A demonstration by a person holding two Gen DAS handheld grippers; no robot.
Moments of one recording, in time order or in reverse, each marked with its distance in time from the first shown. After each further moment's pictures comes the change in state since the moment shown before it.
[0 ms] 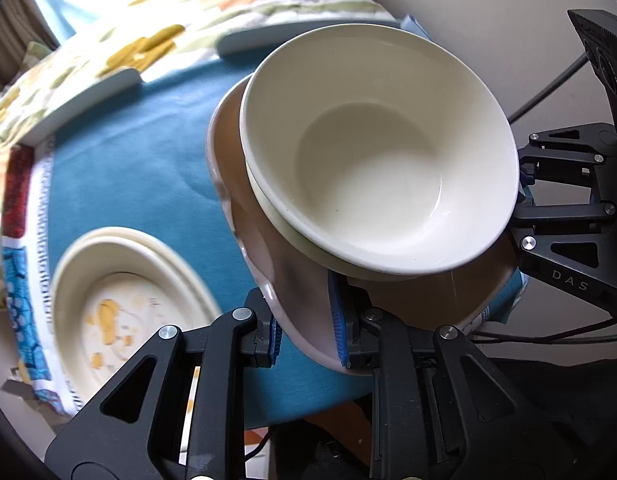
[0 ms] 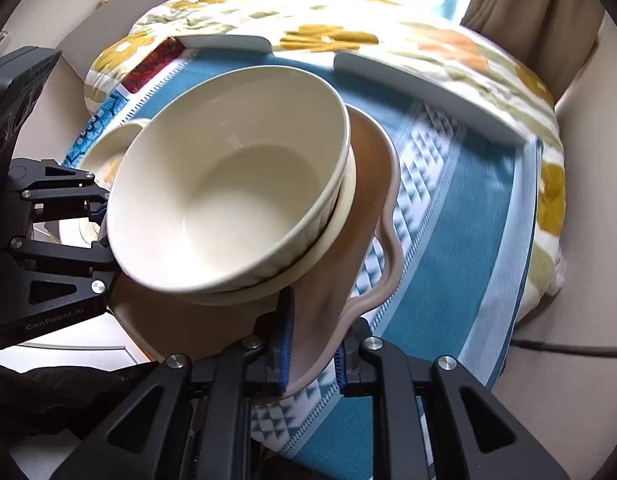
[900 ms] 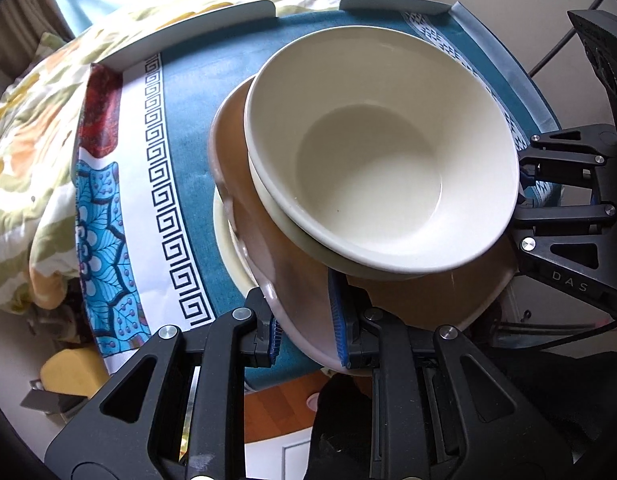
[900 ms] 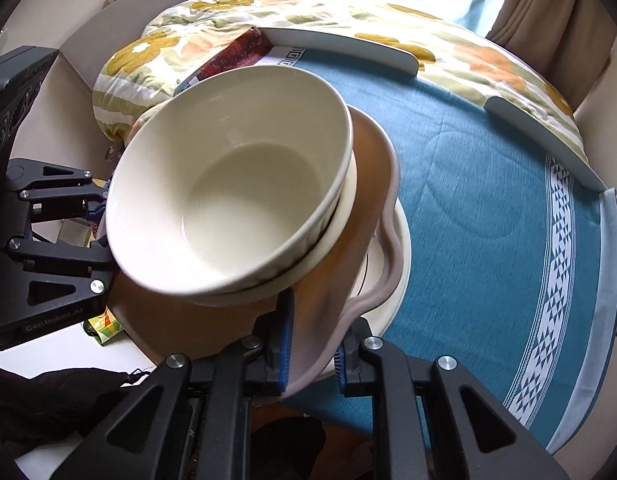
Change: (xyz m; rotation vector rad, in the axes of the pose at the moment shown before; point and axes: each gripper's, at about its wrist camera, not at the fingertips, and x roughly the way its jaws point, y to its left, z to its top) left arm -0.036 0.187 -0.121 0.070 0.017 -0.011; right arm 0.058 0.200 0.048 0.086 0.002 -0.015
